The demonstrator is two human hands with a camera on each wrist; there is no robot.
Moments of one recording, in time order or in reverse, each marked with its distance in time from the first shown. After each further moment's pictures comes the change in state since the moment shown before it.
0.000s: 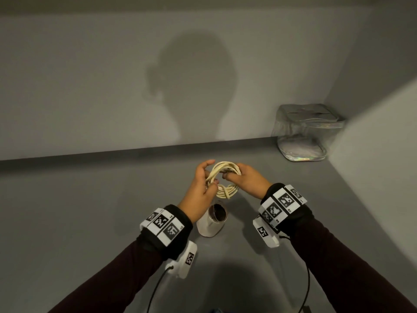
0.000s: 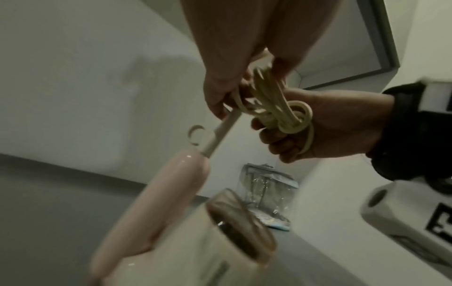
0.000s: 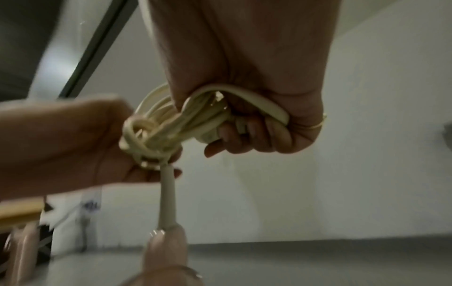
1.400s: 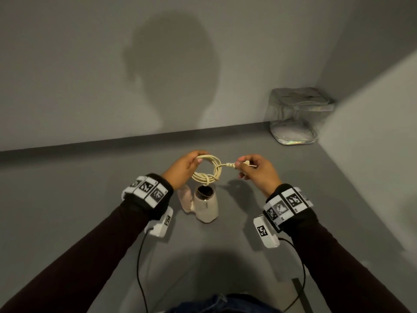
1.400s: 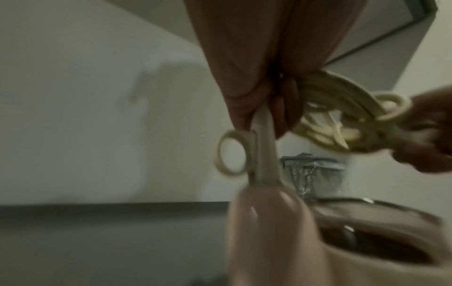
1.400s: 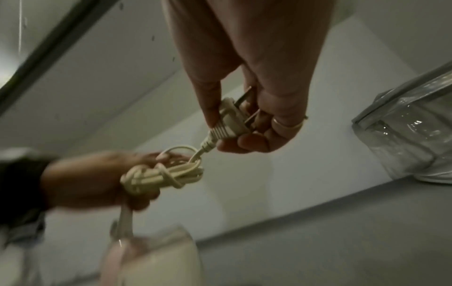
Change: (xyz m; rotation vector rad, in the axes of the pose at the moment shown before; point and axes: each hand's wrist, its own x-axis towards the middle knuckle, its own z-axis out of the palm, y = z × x) left_hand 0.040 -0.042 -0.048 0.321 -0.251 0.010; right_hand -0.030 0.030 0.011 0.375 0.362 0.203
